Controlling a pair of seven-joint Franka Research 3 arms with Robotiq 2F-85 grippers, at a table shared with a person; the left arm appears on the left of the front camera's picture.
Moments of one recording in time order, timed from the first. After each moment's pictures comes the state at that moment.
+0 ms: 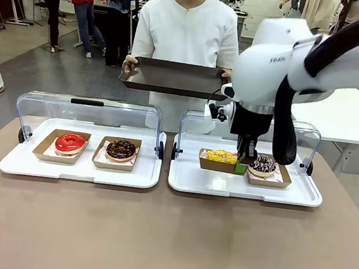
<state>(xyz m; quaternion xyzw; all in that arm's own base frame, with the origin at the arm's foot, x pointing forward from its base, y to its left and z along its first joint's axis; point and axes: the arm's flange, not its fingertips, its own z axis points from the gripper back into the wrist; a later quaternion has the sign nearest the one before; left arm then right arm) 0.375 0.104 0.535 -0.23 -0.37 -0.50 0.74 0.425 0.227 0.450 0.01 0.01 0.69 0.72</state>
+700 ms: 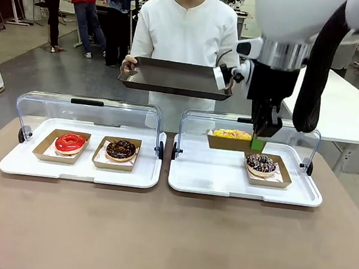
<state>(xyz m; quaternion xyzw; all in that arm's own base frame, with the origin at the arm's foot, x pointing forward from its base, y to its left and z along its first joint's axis) 0.375 0.104 0.535 -0.23 -0.37 -0.50 0.74 0.382 0.227 0.558 0.00 0.02 0.72 0.70</state>
